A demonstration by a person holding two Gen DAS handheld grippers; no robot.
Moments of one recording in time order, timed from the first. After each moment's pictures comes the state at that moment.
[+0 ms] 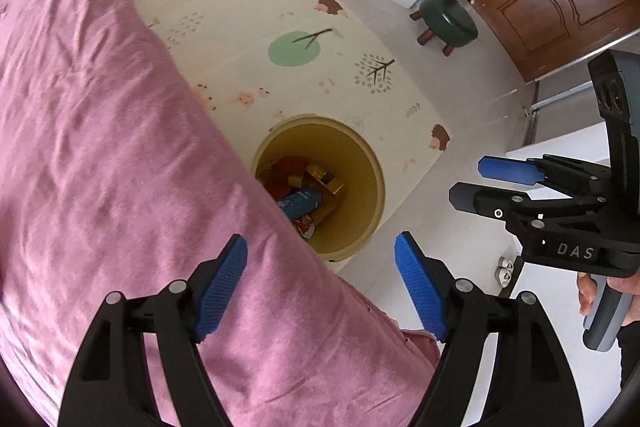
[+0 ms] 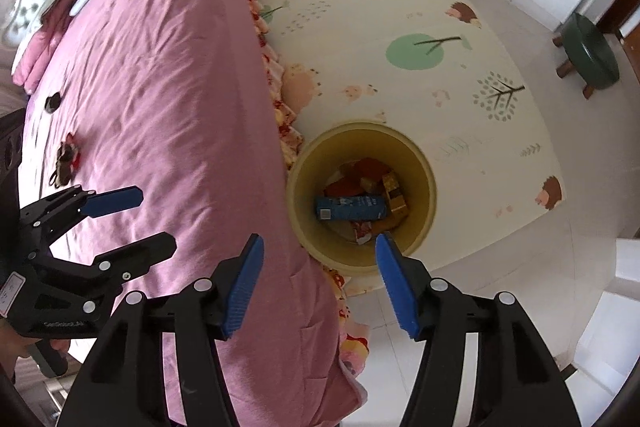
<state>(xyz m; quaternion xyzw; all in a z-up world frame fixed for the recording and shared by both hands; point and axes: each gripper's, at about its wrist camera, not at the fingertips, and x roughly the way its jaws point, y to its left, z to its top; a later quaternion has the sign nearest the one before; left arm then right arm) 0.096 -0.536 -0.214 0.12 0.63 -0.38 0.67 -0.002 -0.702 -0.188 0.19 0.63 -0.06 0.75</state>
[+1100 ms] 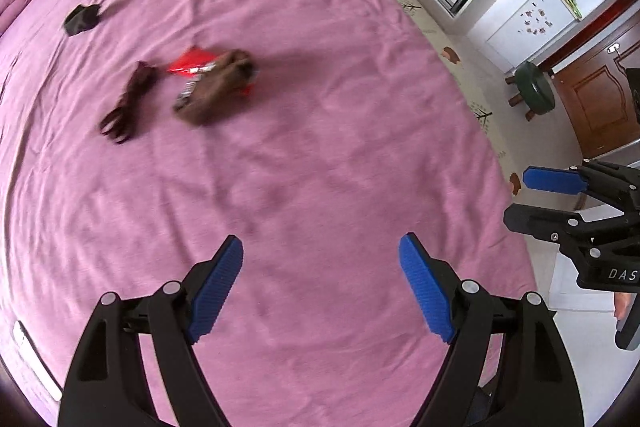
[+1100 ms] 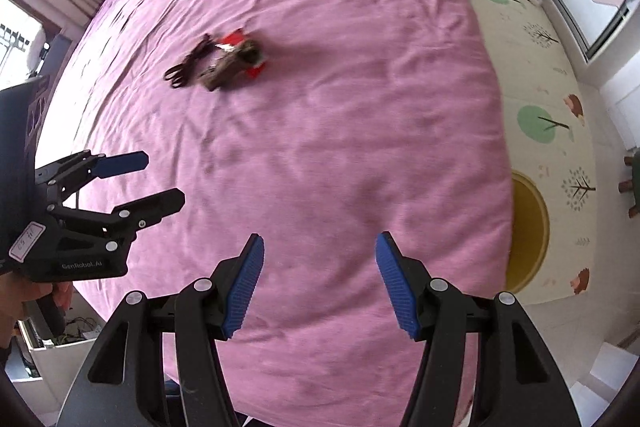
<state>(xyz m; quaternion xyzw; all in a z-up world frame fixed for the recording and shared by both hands) 0.110 -0.199 -0.165 0.06 0.62 -0.22 0.75 0.059 -0.389 -0.139 0.07 0.63 0.09 0.77</state>
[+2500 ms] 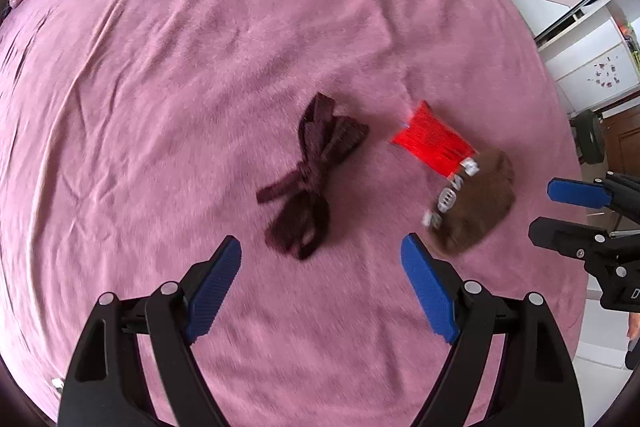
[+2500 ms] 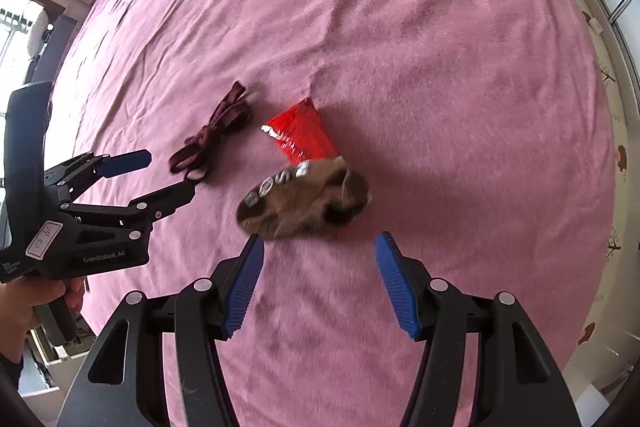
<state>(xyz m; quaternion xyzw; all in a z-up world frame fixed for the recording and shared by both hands) 0.303 -0.072 -0.238 0.04 0.66 -0.13 0.74 0.268 -0.270 -0.205 0.06 0.67 0.15 0.73</state>
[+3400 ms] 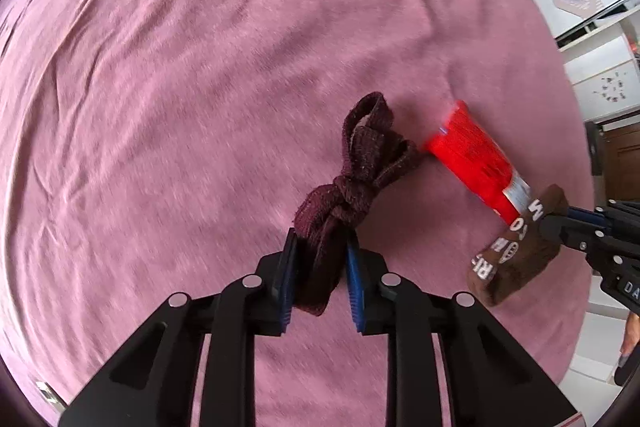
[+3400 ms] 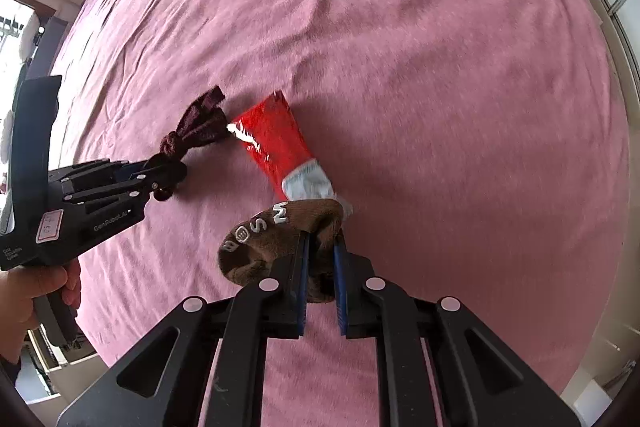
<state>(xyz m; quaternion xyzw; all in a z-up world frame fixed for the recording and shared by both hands) 0.304 -0.069 -0.282 0.01 0.67 -0.13 0.73 0.263 -0.275 -0.226 0.06 0.67 0.14 0.72</state>
